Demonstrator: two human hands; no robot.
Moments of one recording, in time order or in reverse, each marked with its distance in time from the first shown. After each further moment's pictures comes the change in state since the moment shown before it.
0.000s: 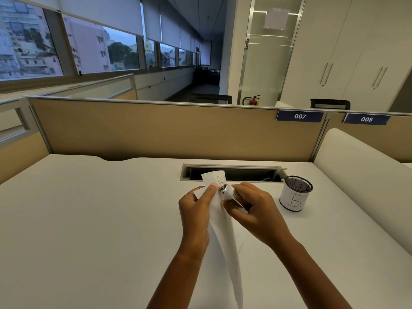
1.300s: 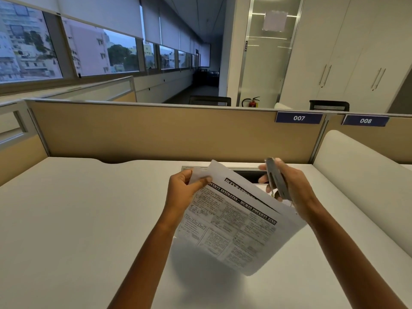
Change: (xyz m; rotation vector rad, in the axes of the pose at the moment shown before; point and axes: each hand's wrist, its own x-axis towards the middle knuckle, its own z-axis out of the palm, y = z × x) left_hand 0.058 0.011 -0.018 0.150 -0.361 0.230; right_hand 0.032 0.043 -0.063 0.390 0.066 0.452
